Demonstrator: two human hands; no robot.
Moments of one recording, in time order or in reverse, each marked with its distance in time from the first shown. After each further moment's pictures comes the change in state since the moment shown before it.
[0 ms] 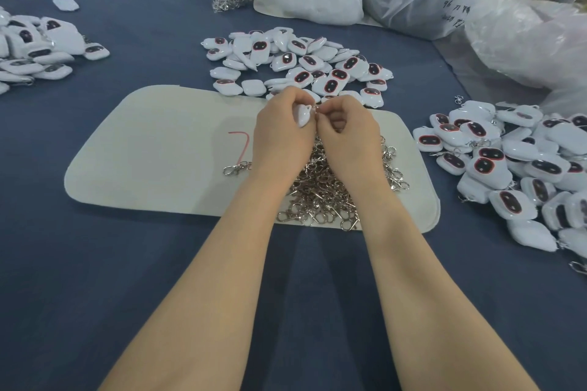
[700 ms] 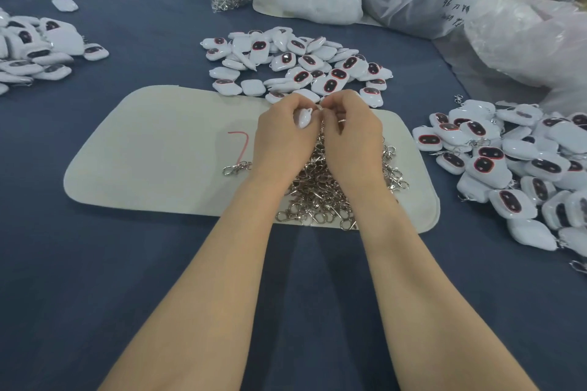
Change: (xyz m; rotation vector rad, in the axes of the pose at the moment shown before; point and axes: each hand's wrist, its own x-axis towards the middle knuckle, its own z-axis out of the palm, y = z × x) left_hand 0.001 -0.003 0.002 0.014 -0.053 -0.051; right_hand 0.000 0.004 0.003 -0.141 0.087 -0.118
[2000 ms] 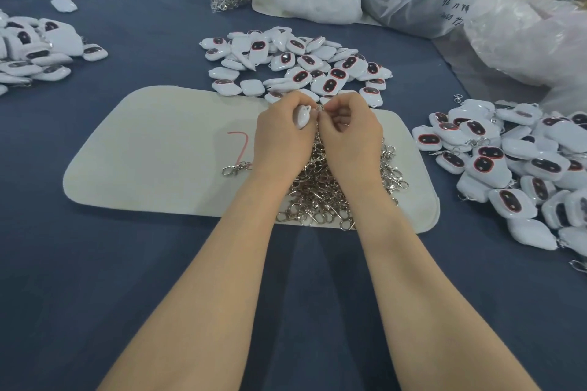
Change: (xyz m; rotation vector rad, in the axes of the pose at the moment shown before) left_hand 0.000 -0.001 0.001 0.001 0.046 0.085; right_hand 0.000 0.001 0.002 0.181 0.043 0.090
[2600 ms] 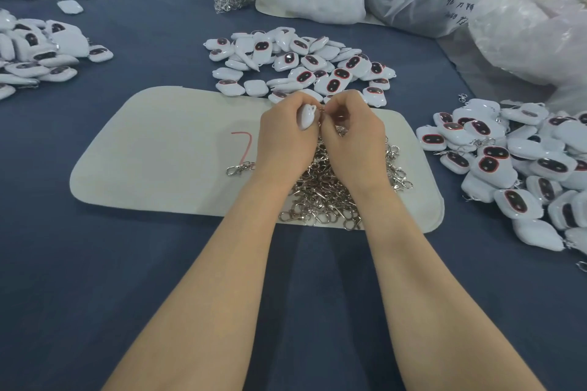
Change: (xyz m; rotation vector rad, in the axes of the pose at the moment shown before) left_hand -0.002 0.002 -0.003 -0.009 -0.012 0.014; right_hand 0.000 0.004 -0.004 -0.098 -0.074 -0.160
